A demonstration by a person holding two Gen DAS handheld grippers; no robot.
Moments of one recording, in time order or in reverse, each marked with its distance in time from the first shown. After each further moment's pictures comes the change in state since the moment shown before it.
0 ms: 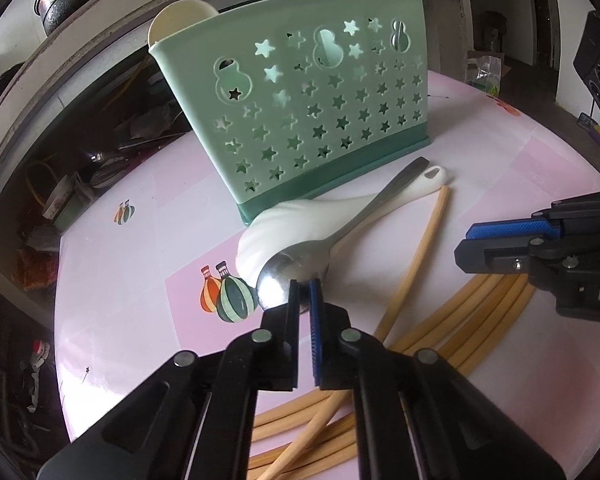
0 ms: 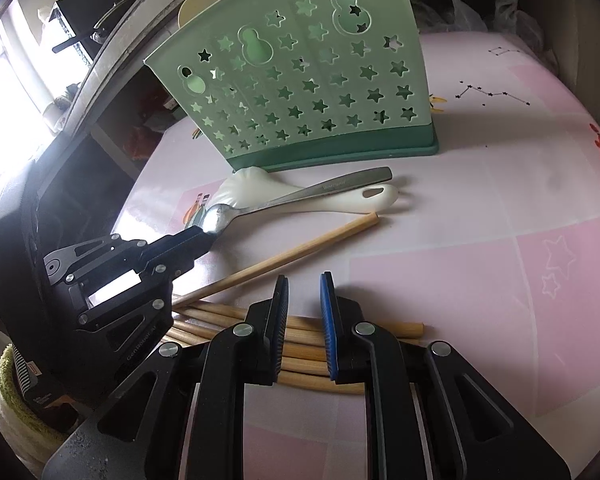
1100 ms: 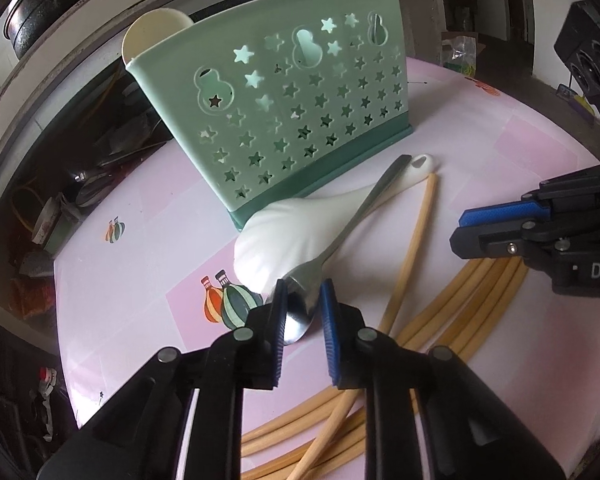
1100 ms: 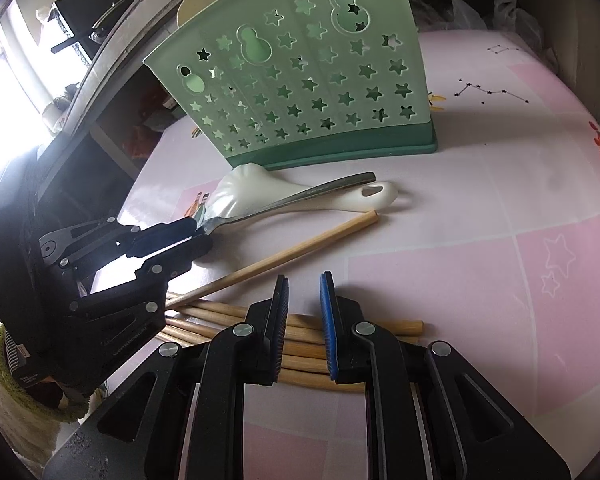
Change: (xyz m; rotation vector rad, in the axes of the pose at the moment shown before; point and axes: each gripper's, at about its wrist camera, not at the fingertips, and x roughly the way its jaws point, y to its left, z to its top) left arm 0.000 0.005 0.004 0.103 0.025 -0.060; right arm 0.001 0.001 0.000 0.006 0.009 0.002
